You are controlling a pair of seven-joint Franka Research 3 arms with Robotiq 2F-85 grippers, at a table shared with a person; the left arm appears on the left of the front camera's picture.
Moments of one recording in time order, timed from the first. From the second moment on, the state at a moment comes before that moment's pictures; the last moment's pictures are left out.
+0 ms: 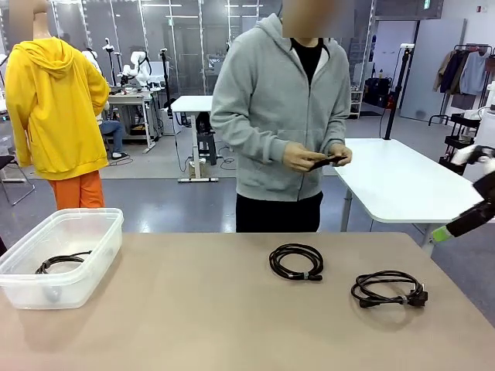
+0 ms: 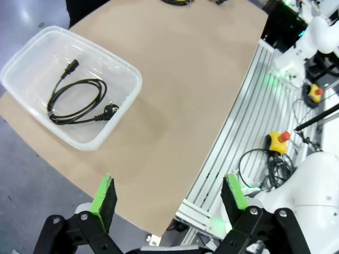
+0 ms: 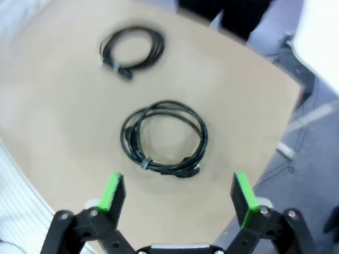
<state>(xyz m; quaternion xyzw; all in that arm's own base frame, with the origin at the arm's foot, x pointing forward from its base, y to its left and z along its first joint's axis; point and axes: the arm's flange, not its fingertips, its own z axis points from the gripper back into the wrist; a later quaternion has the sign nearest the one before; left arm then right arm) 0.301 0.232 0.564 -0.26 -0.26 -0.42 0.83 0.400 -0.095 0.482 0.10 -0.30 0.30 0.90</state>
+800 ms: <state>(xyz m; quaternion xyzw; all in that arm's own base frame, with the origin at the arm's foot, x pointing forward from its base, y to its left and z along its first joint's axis) 0.301 0.232 0.564 -0.26 -0.26 -0.42 0.83 0.426 -0.002 0.474 -0.05 -0.15 0.65 0.74</state>
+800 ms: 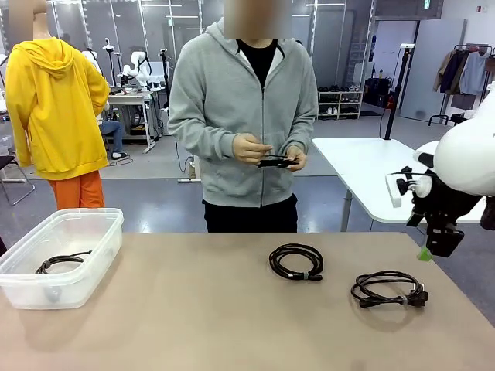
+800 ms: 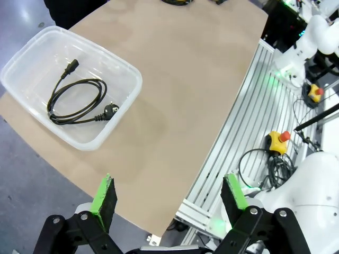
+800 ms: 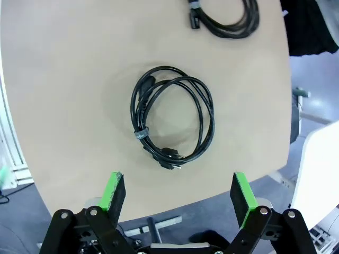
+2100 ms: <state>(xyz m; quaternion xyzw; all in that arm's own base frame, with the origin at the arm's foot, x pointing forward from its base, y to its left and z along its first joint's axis) 0.301 0.232 0.564 -0.26 -0.26 -0.42 0.83 0.466 0.004 0.334 0.05 -0.03 0.63 0.77</state>
